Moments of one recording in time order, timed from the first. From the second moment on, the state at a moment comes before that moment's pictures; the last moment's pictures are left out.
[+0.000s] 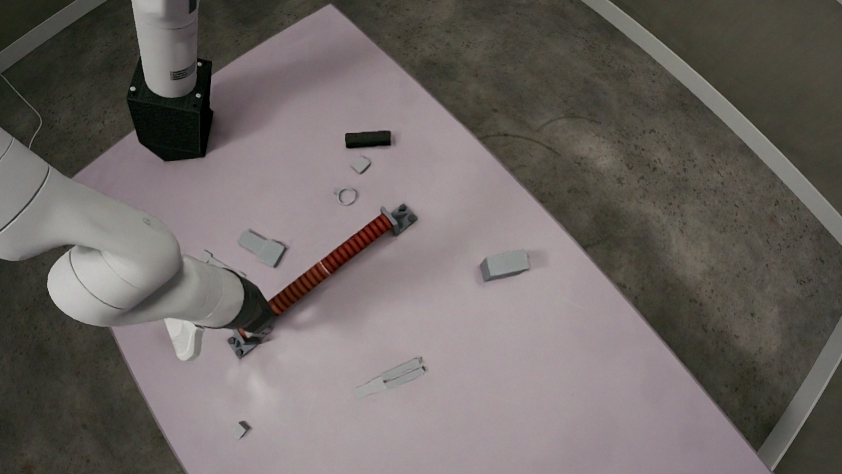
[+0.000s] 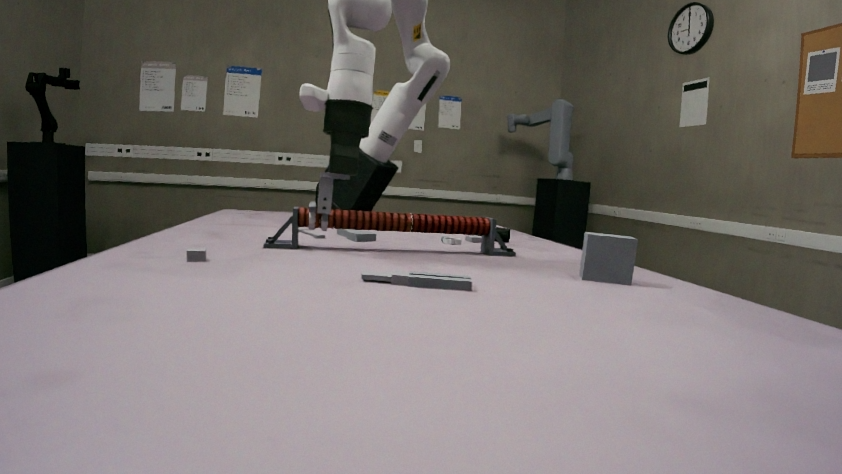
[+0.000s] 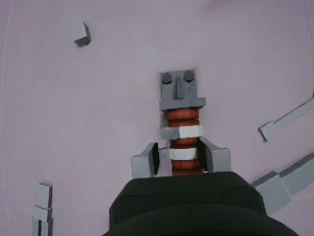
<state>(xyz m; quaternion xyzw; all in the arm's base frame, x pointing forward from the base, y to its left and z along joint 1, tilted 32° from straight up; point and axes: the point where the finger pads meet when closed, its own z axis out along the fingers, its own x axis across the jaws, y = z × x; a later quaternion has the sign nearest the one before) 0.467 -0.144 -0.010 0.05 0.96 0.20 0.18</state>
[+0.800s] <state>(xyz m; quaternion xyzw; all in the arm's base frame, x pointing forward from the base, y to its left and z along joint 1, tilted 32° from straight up) 0.467 -0.131 -0.028 0.05 0.96 0.21 0.17</state>
